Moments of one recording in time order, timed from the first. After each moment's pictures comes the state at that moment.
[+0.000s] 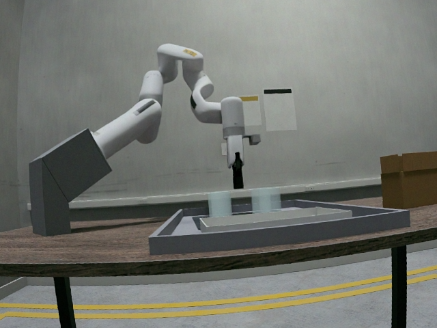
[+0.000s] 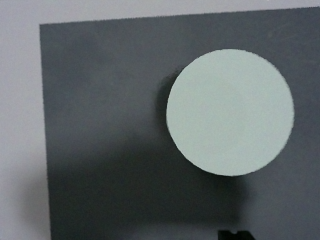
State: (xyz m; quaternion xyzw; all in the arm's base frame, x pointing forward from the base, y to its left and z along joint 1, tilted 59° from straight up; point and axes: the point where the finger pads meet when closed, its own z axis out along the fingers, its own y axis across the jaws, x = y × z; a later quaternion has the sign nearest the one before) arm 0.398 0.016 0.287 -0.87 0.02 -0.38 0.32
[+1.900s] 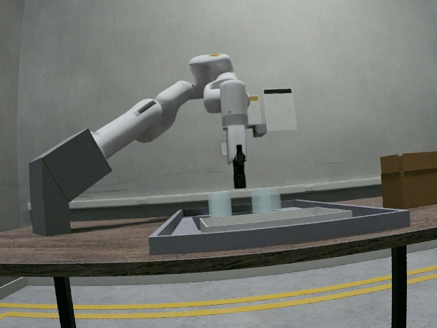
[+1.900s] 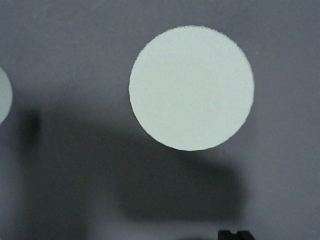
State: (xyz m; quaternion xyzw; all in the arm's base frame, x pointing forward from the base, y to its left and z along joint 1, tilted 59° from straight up) arm 0.428 -0.127 0.172 -0.87 0.02 -0.37 0.32
